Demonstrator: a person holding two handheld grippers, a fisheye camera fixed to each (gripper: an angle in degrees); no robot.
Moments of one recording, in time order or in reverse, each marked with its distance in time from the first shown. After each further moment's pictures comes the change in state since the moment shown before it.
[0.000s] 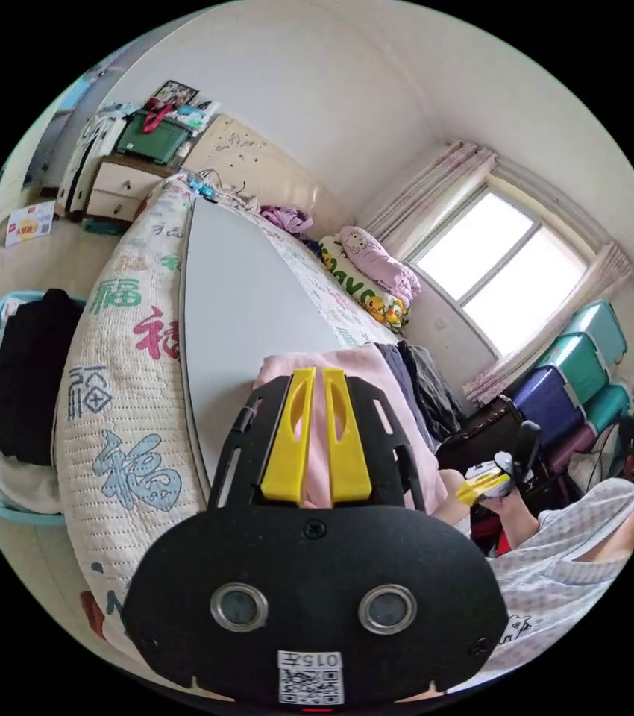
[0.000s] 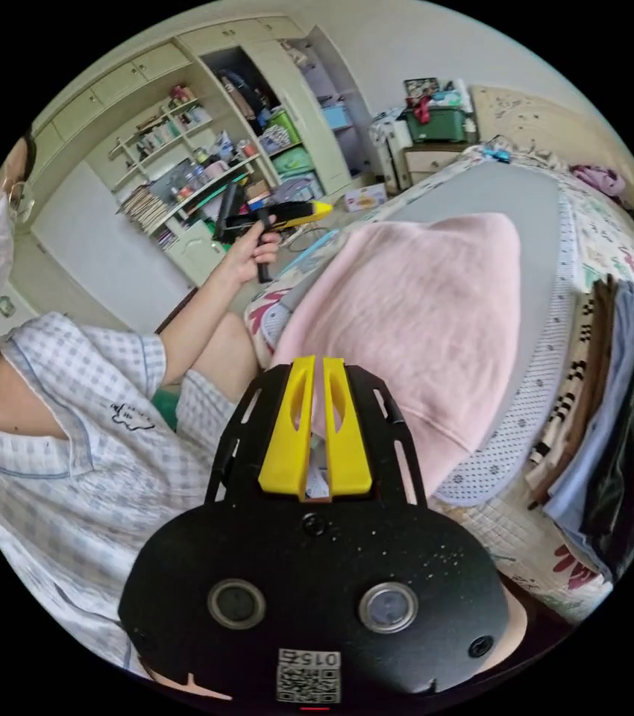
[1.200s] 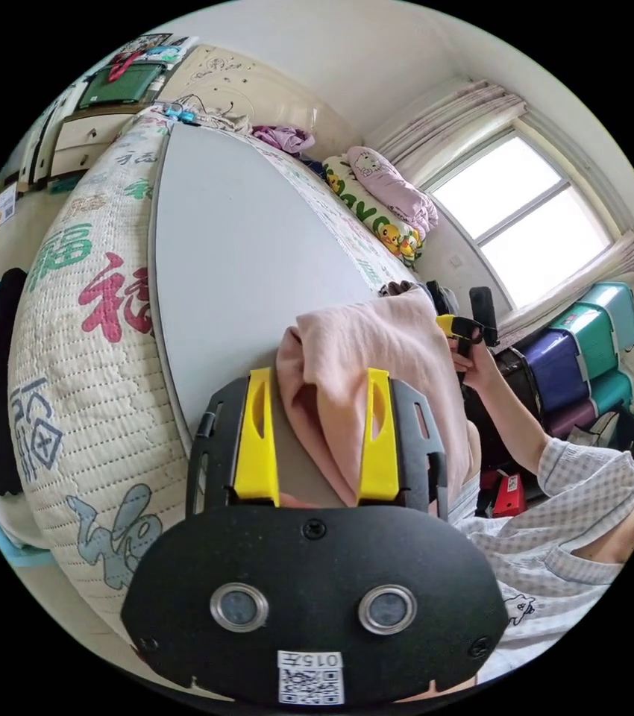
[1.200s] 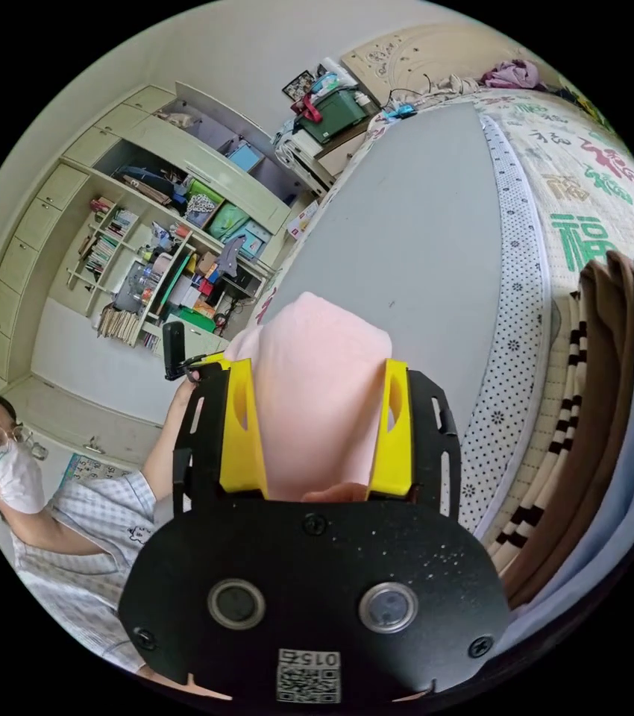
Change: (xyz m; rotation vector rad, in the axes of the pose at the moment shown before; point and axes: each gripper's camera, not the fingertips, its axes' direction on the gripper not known) left arm -0.118 0.053 0.132 -0.310 0.086 -0.140; right arm 0.268 -0.397 0.062 0.002 -0.209 0.350
